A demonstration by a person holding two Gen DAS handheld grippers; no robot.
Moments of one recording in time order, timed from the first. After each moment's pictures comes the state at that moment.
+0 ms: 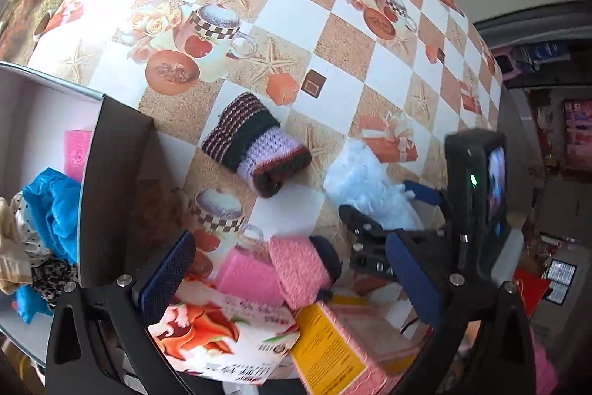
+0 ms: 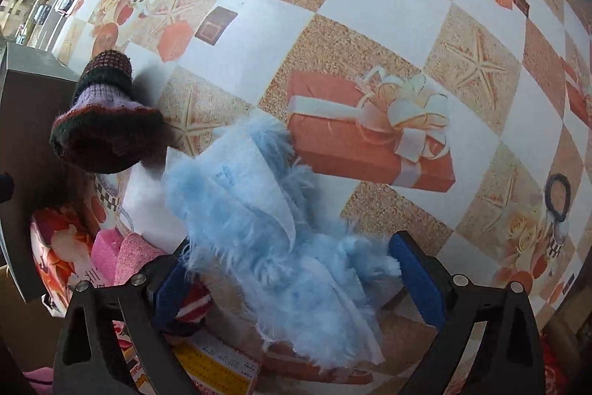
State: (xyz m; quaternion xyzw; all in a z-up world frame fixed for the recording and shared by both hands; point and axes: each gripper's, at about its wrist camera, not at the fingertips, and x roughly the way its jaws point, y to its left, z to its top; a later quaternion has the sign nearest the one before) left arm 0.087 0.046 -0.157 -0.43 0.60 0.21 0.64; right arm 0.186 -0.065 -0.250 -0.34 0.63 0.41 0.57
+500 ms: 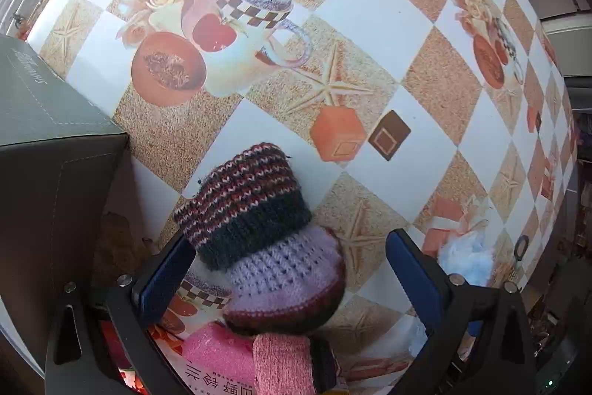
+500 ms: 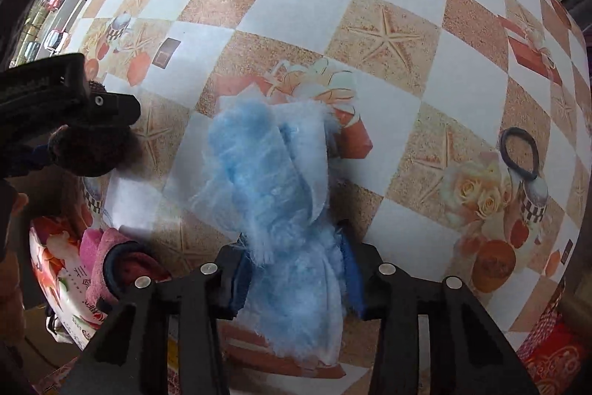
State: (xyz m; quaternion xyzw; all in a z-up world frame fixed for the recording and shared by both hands) left arm 0.121 0.063 -0.238 -0.44 0.61 0.34 0.56; right arm 0.234 -0.123 -0.222 -0.29 0.62 0.39 0.61
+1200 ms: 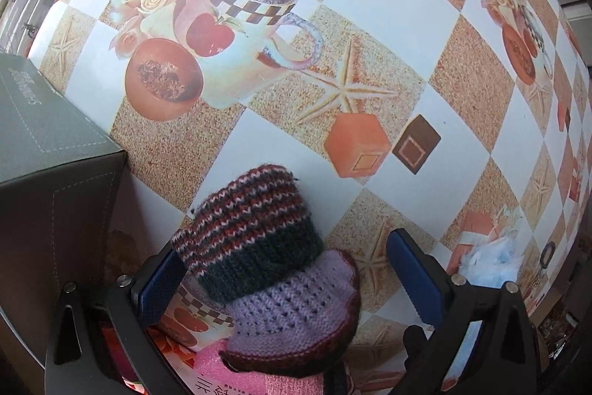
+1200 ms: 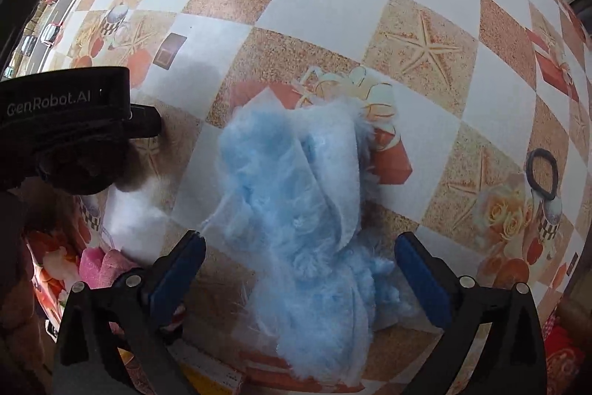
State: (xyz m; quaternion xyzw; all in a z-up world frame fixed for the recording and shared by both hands) left arm 0.140 0.081 -0.255 -0.40 0.65 0.35 0.55; right arm 0.231 -0.093 -0.232 -0.31 0.63 0.38 0.60
